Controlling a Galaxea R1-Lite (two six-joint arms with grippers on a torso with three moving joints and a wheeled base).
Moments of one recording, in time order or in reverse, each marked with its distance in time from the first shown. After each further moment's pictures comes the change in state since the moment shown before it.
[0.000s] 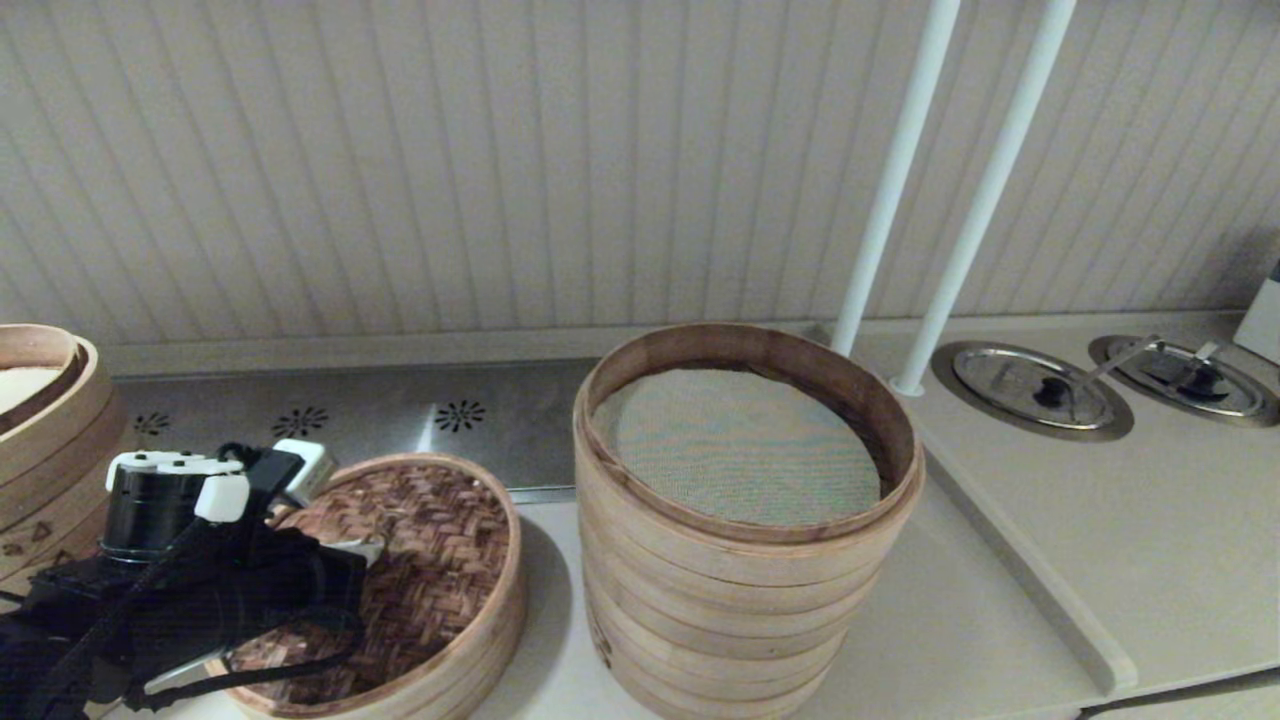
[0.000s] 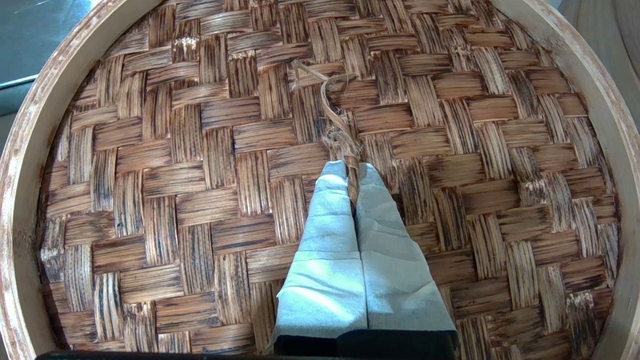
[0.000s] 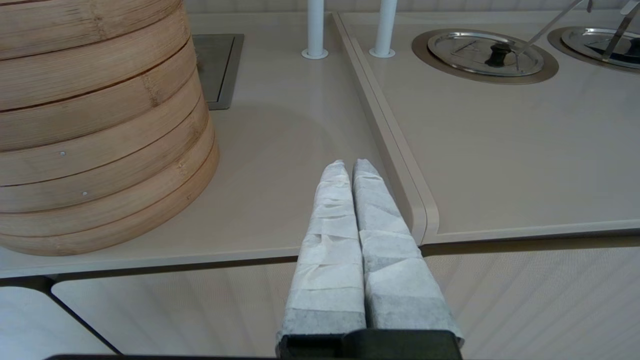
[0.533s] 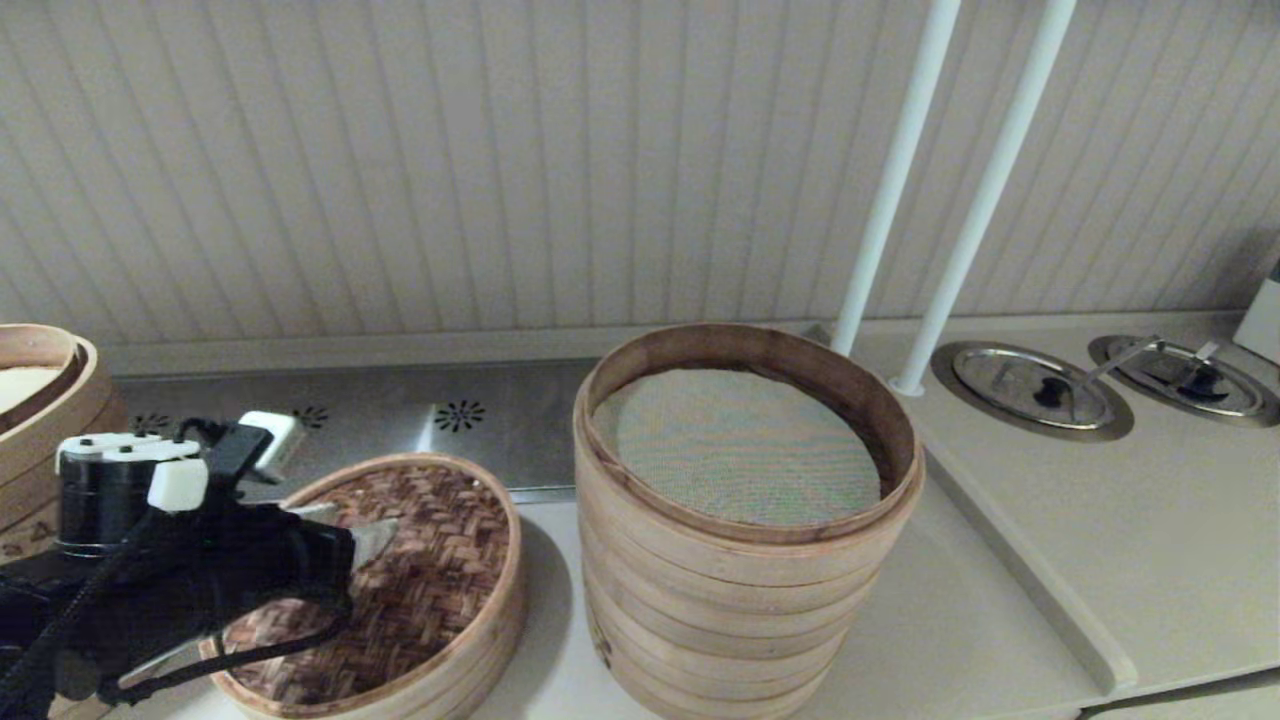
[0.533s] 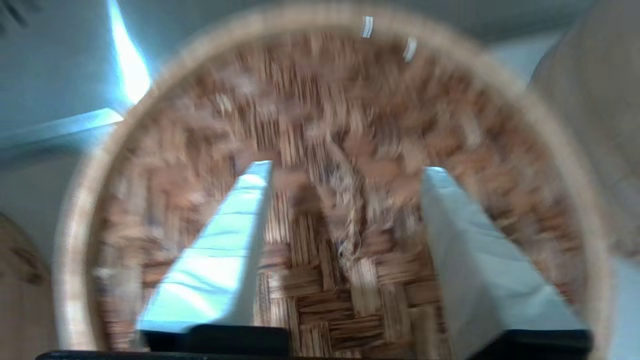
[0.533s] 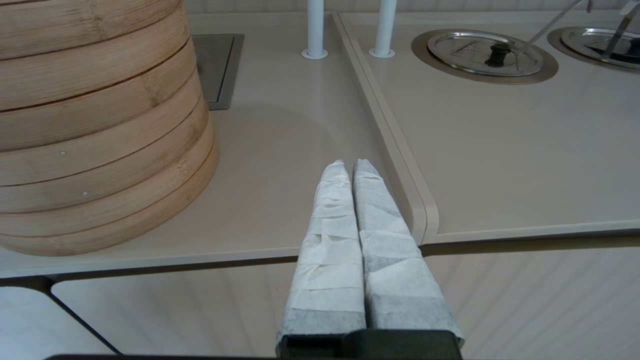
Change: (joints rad) left arm 0.001 -0.098 -0.004 -0.038 0.022 -0.010; right arm 0.000 0.000 0.000 0.000 0.000 0.000
